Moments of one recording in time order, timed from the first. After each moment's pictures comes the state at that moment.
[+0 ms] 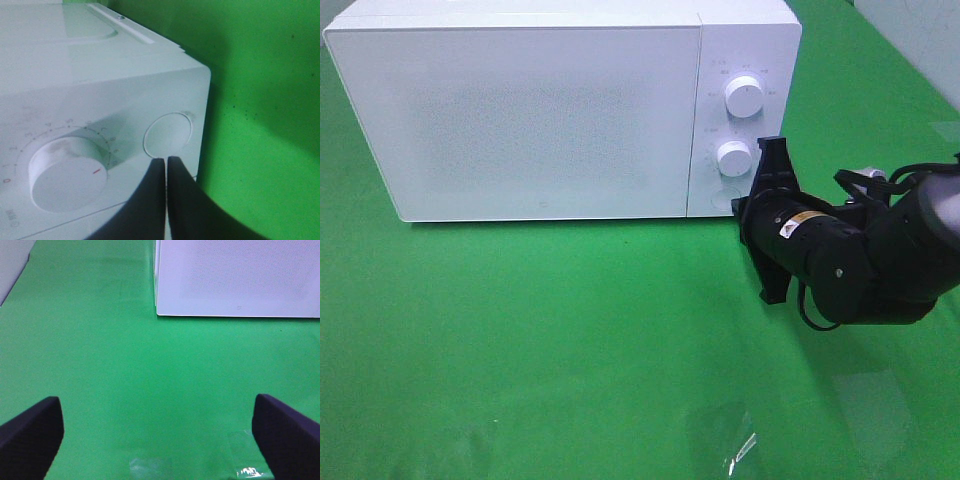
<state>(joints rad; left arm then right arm) 0.09 0.00 -0.52 -0.17 1.09 0.11 0.53 2.01 -0.68 0.41 -0.90 1.46</state>
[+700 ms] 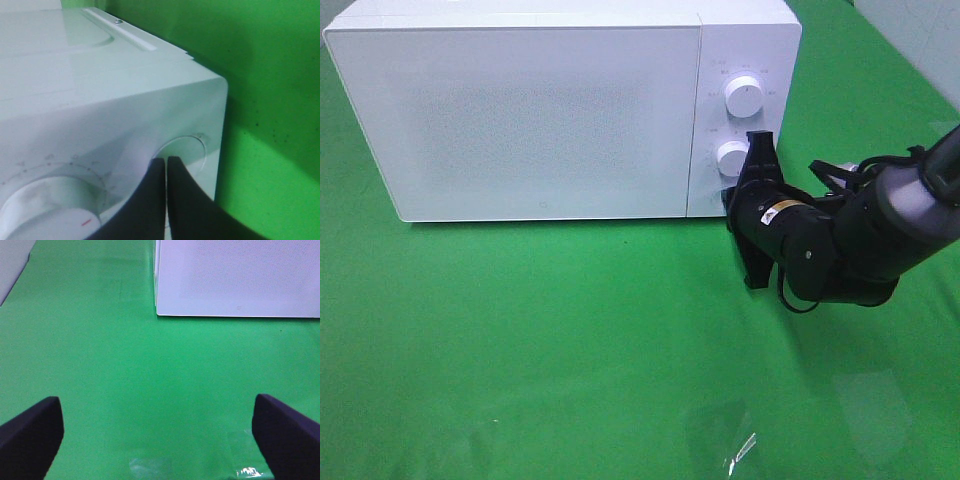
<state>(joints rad) 0.09 0.00 -0.52 -0.17 1.09 0.11 0.50 2.11 -0.80 0.41 -0.89 1.48</state>
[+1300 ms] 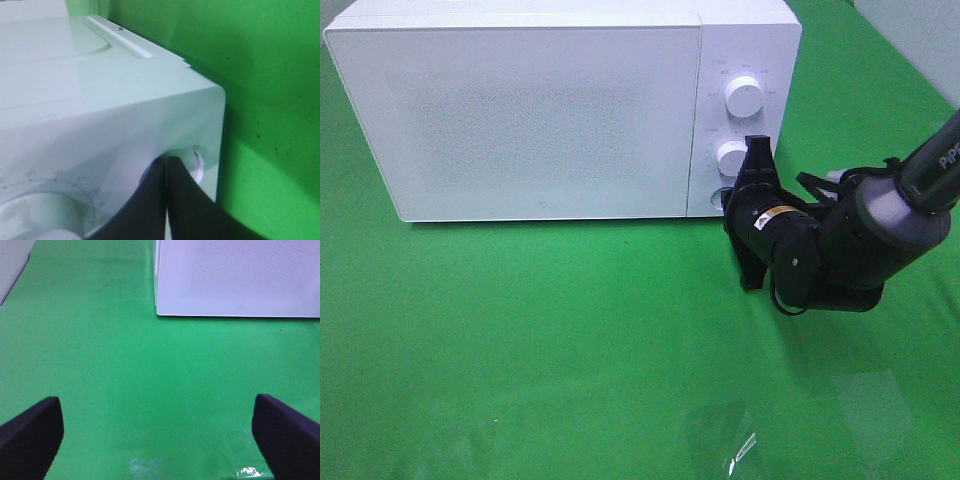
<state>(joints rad) 0.09 0.00 -0.52 -0.17 1.09 0.11 0.51 2.16 -0.83 0.44 -0.95 1.48</state>
